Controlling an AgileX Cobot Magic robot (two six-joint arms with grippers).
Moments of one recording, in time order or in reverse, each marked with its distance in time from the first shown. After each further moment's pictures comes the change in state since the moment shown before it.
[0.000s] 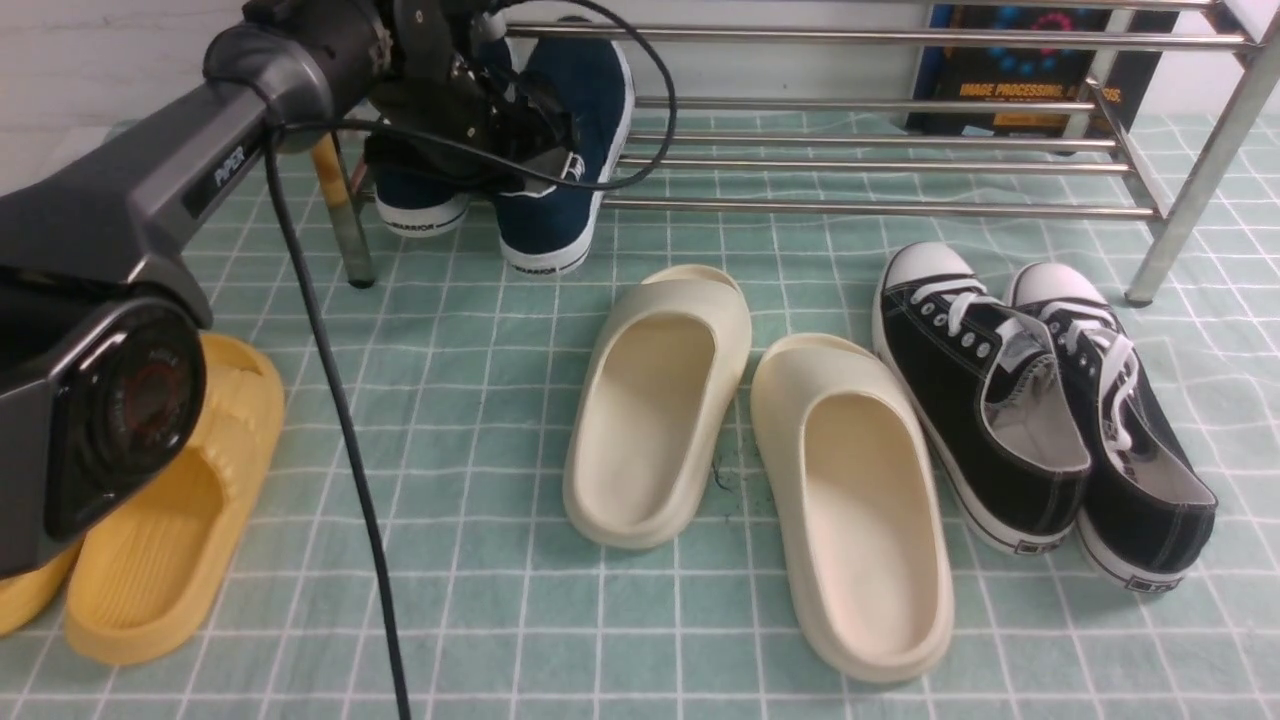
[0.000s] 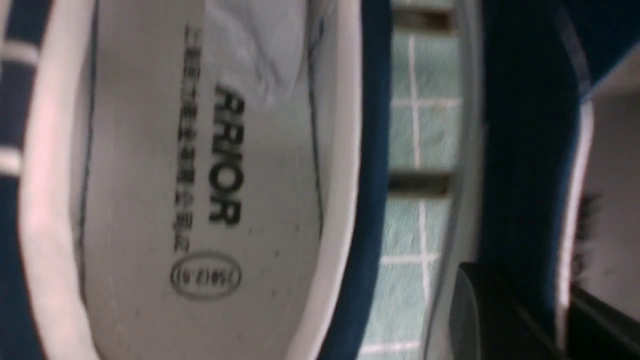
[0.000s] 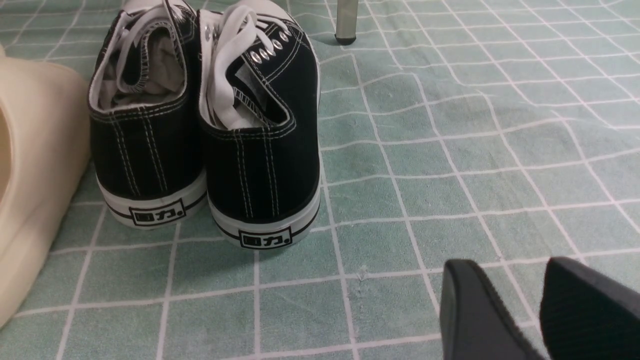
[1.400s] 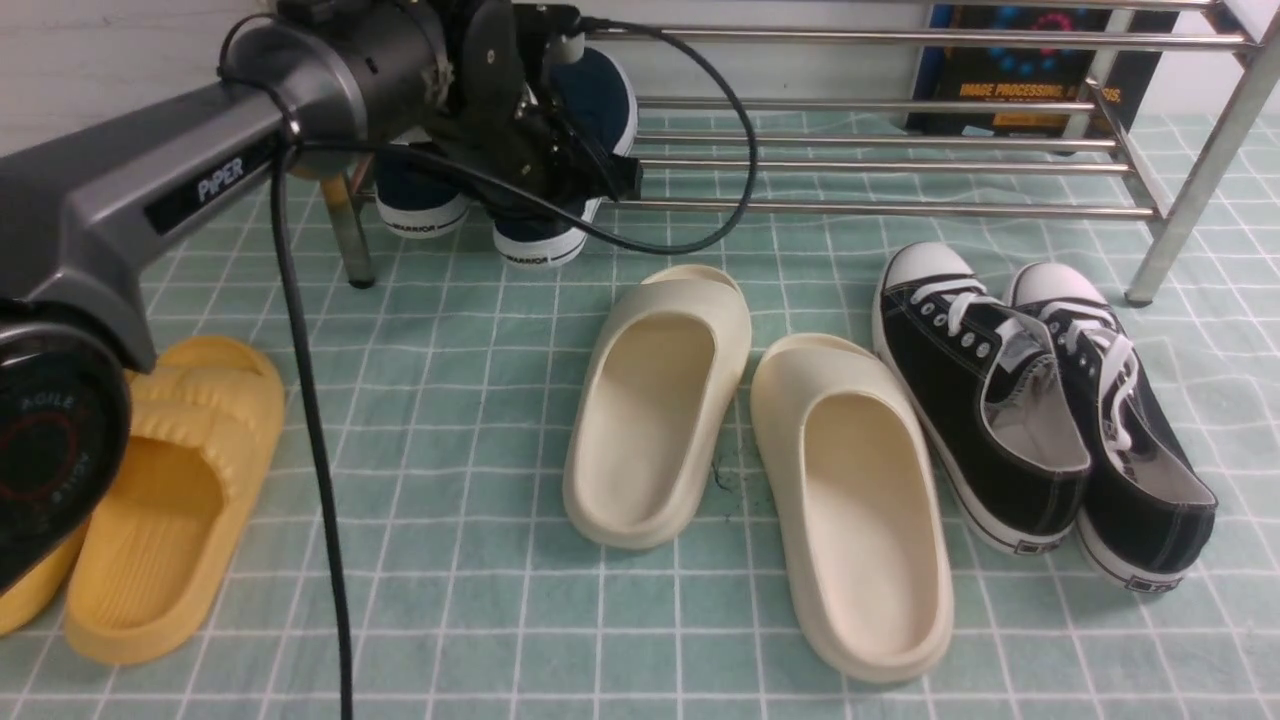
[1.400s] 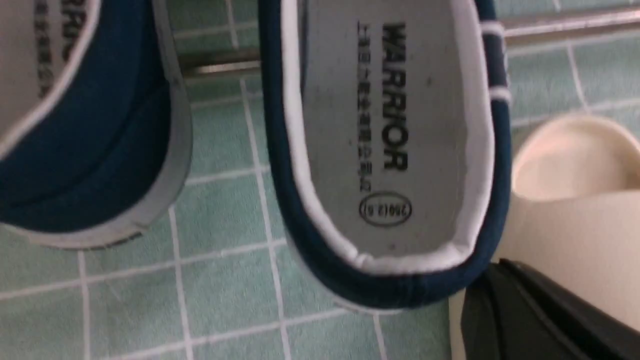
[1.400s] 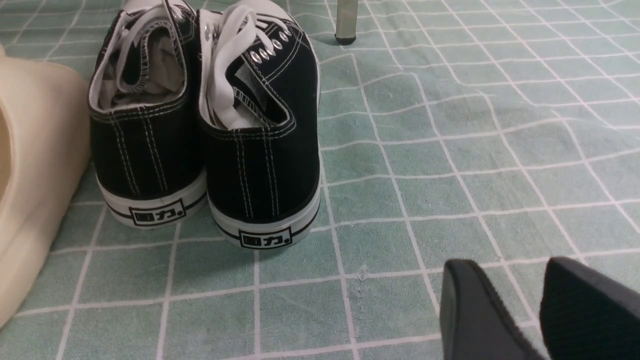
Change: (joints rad) right arm 0.000 0.000 0.000 0.000 0.000 0.000; left arm -0.139 -0.217 0.326 0.183 -0.095 -0.065
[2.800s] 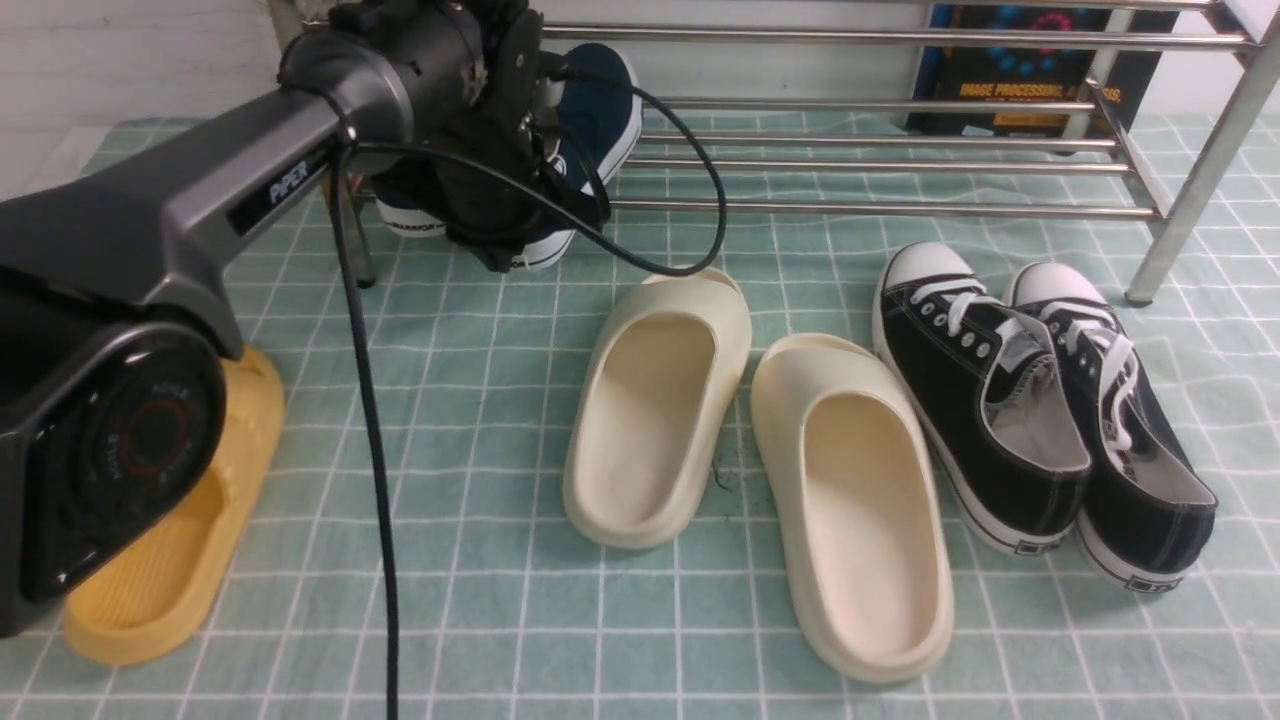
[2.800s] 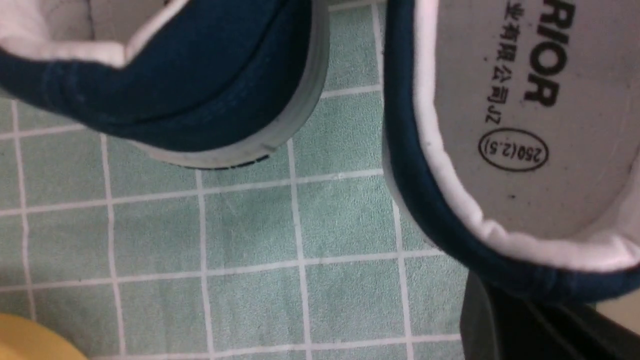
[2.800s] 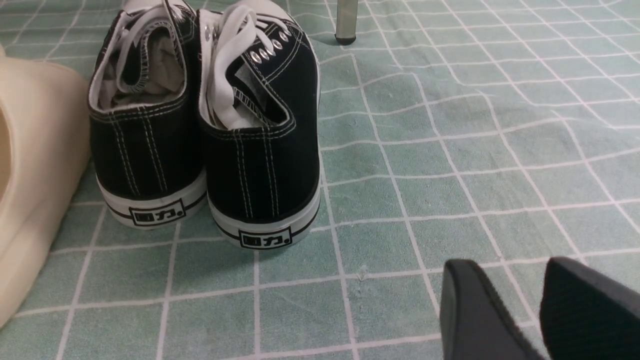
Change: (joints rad) right arm 0.000 0.000 0.000 0.000 0.000 0.000; left arm 0.000 0.128 -0.180 0.141 0.304 -0.065
